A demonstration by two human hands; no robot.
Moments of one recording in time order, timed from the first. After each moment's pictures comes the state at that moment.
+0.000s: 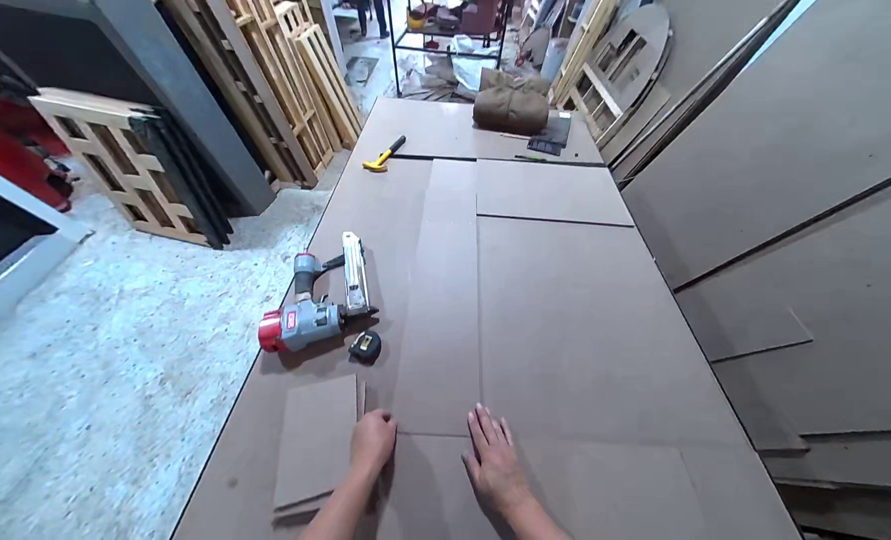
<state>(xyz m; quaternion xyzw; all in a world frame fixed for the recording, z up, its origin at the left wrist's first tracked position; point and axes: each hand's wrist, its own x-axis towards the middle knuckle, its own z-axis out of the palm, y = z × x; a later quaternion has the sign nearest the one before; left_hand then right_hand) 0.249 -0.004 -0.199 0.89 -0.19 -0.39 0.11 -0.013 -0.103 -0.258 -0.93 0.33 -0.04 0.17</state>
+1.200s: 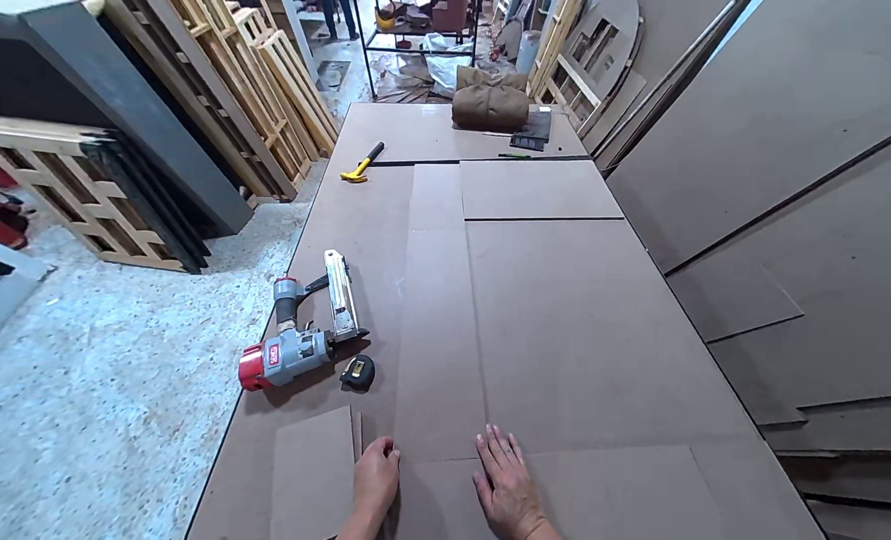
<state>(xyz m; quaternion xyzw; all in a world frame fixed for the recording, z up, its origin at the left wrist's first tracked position) 0.245 -0.001 -0.218 0.89 -0.22 -0.36 0.16 -0.021 -0.101 -0.288 -0.93 0.34 -0.13 0.09</state>
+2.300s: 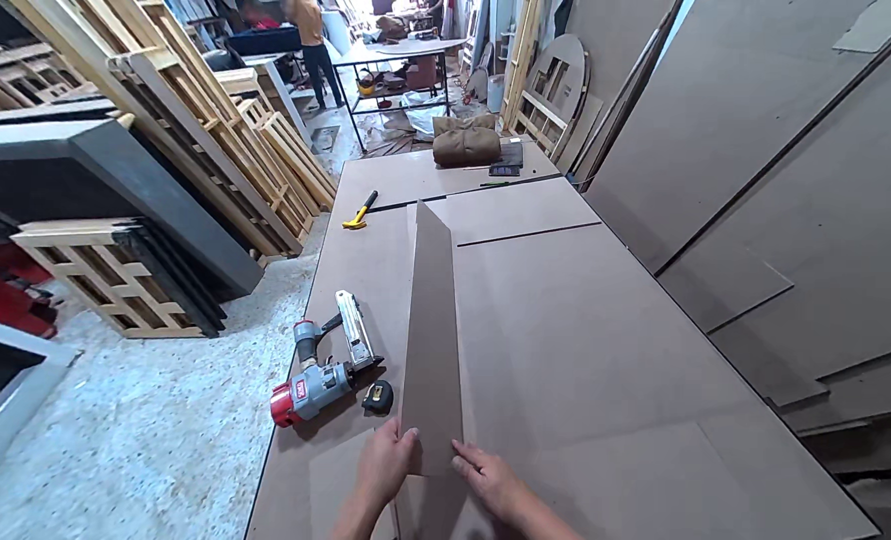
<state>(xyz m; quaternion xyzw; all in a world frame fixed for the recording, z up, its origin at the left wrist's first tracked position) 0.274 -0.018 -0.072 0.82 -0.33 -0.38 0.26 0.053 -0.095 -0.167 -0.74 0.35 -0.01 0.57</state>
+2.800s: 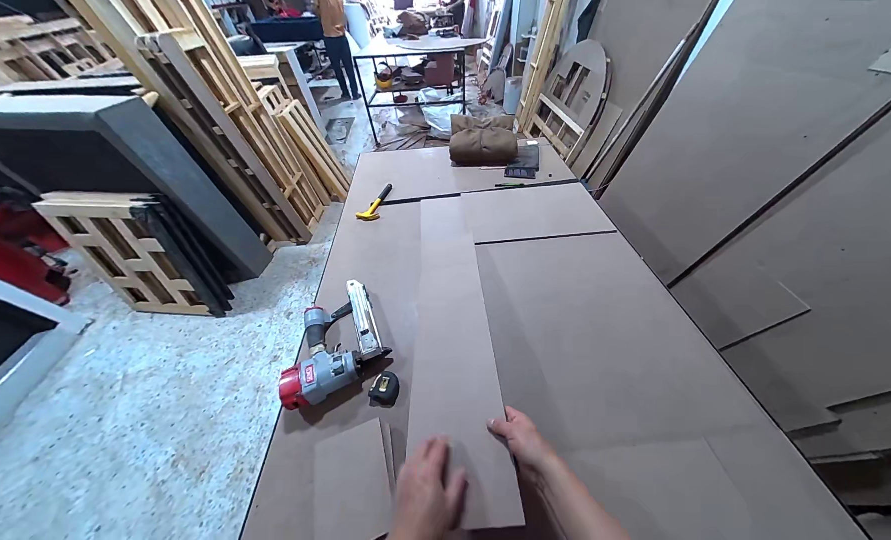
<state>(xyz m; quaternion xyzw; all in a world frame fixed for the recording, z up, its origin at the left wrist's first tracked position) 0.199 0.020 -0.095 0.81 -0.49 -0.26 0.19 0.054 -0.144 -0.132 -0.42 0.47 -0.16 0.76</state>
